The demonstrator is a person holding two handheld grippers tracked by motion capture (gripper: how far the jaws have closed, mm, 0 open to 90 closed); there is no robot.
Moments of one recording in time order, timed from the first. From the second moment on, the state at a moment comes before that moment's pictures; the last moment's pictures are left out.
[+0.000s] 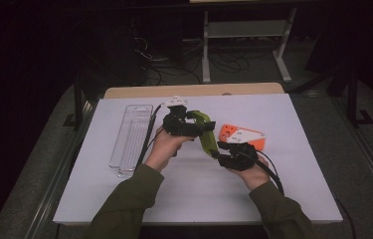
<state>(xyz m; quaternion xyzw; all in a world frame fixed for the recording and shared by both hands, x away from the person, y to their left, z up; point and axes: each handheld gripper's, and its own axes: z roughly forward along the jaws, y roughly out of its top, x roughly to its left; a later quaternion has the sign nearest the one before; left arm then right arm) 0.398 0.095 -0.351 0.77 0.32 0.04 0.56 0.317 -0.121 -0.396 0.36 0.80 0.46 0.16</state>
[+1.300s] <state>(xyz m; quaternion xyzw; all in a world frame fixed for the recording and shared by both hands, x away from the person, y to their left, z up) 0.391 0.122 -0.327 0.77 0.30 0.11 0.54 0.279 -0.190 -0.436 0.37 0.81 0.42 0.16</state>
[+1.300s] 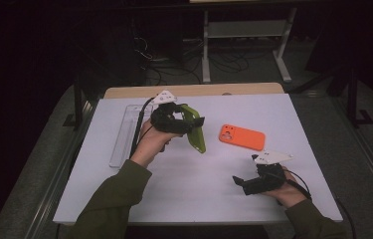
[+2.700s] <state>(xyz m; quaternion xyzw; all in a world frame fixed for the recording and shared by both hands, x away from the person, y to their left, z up) 0.431 0.203 -0.278 0.74 0.37 0.22 0.51 0.283 -0.187 -0.439 0.36 0.83 0.41 0.15</state>
